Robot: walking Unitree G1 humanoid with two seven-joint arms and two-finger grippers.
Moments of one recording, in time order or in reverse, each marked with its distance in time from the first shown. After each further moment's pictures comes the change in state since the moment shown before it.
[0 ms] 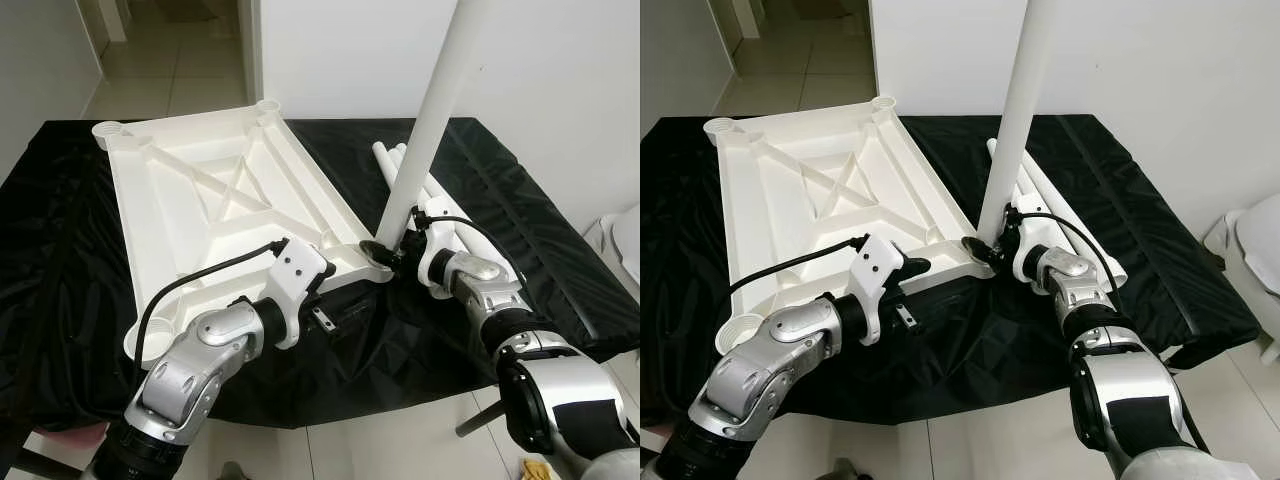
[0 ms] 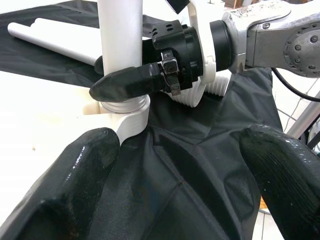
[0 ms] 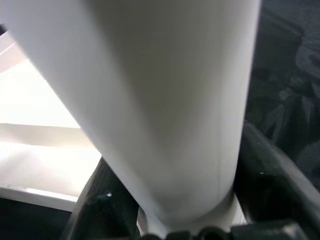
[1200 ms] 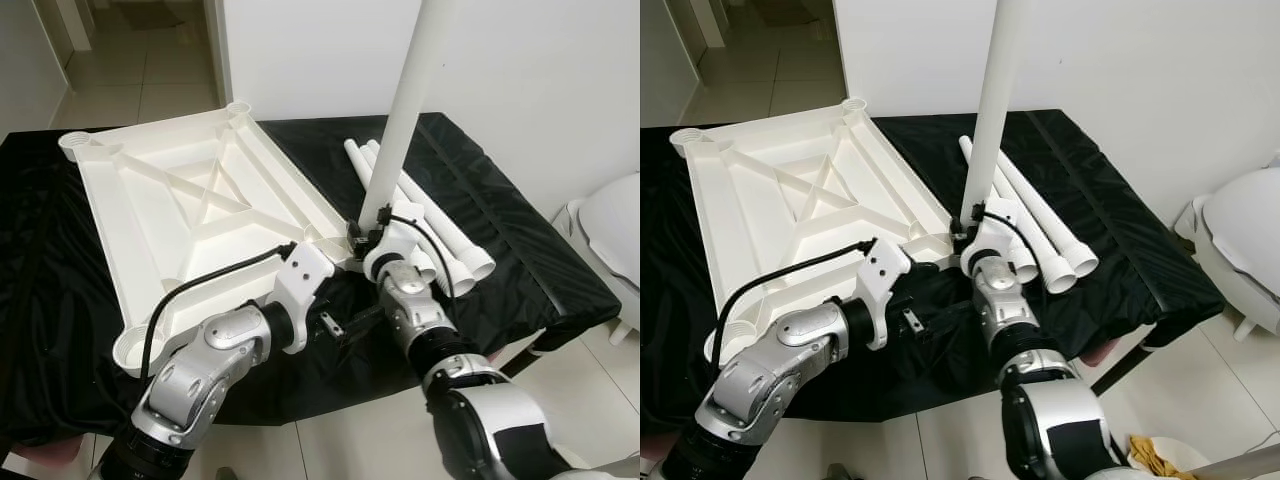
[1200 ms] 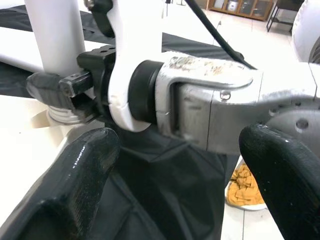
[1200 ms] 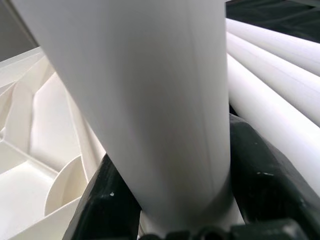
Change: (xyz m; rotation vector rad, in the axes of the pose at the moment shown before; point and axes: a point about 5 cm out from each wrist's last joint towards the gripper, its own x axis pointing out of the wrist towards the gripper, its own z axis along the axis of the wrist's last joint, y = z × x) left arm 0.006 -0.008 0.000 -0.024 -0.013 -0.032; right arm 0.048 0.060 0.007 0.275 -0.138 -0.615
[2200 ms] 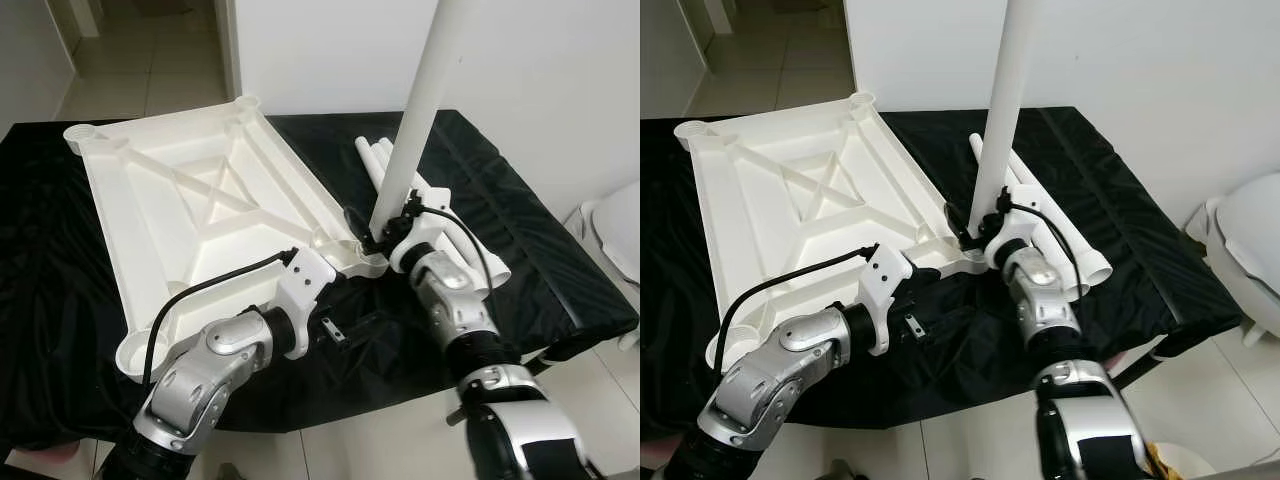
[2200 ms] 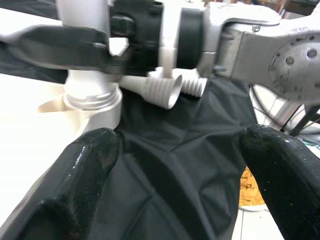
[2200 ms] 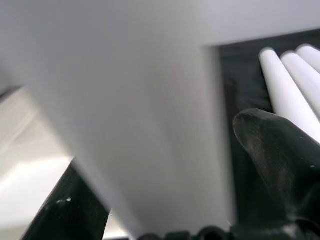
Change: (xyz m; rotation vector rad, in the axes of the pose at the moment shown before) left arm -0.001 -0.002 -0.005 -0.013 0.009 -0.002; right arm -0.011 -0.064 0.026 -0.116 -0.074 0.378
